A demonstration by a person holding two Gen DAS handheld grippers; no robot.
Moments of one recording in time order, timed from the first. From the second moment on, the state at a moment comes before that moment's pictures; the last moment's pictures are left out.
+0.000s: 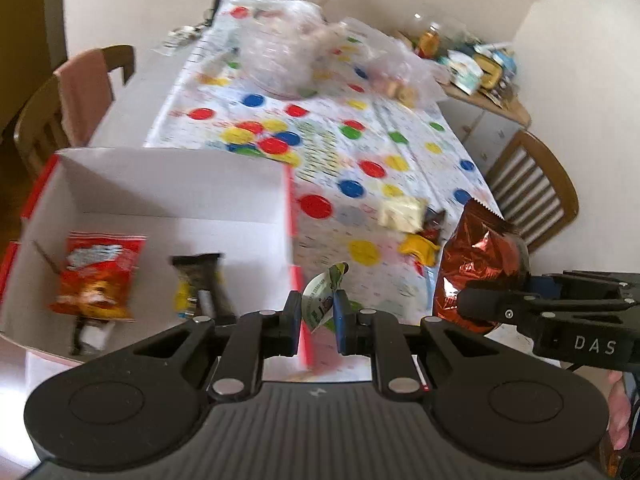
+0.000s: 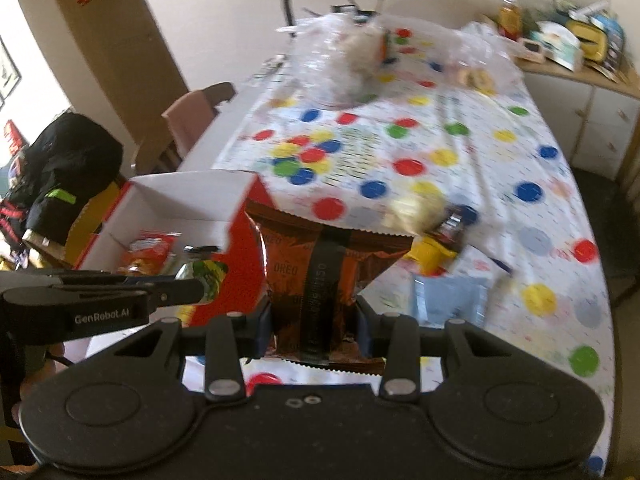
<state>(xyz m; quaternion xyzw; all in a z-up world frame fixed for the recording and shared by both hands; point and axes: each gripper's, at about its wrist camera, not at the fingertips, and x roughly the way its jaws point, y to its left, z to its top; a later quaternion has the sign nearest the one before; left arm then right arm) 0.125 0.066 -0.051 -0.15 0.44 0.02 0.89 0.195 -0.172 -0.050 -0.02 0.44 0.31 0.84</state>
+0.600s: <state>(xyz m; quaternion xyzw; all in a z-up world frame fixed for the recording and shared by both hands) 0.107 0.199 -0.056 -0.18 0.44 0.09 0.88 0.187 -0.035 -0.054 -0.05 0.45 0.35 0.82</state>
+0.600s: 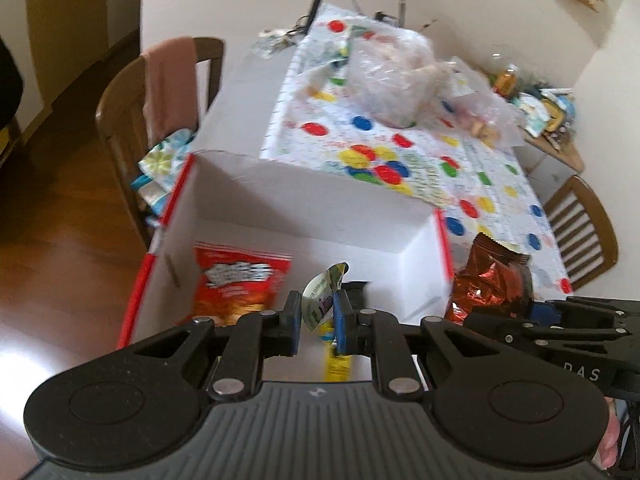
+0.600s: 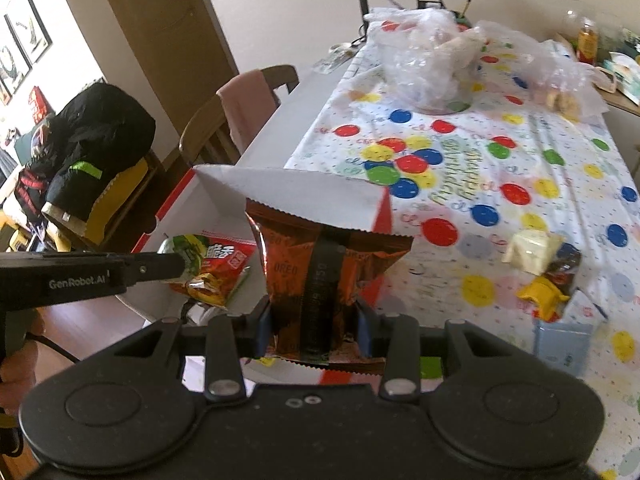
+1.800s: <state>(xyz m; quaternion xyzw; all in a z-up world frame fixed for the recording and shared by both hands) 0.137 0.248 -0.129 -0.16 0.51 0.12 0.84 0.201 0.091 -0.147 -0.14 0.54 0.33 0.76</state>
